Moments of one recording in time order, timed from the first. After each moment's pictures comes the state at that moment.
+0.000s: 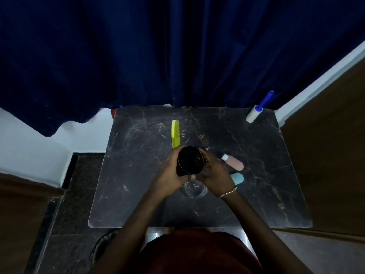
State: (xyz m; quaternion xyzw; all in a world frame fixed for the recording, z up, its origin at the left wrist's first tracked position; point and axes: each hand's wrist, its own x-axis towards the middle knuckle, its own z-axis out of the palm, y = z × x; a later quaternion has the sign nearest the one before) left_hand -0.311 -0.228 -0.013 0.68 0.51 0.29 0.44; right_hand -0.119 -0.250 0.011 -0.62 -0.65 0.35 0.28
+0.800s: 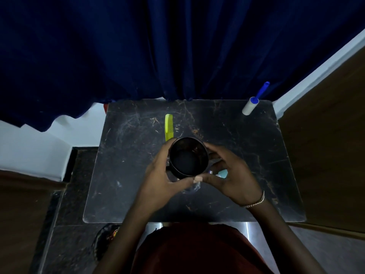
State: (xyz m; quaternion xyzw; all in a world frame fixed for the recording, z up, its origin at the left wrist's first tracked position) left_hand -0.293 -0.267 0.087 0.67 0.51 0.35 0.41; right_hand -0.074 -0.275 0.119 -0.54 -0.67 0.38 0.34
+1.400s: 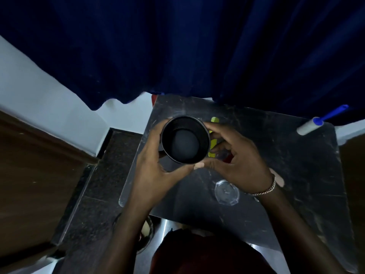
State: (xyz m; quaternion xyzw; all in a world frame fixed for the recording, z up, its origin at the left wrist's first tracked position) left_hand -0.415 -0.254 0.125 0.59 0.57 0.47 0.31; right_hand -0.207 -0.195 0.146 -0.40 -0.75 0.41 0.33
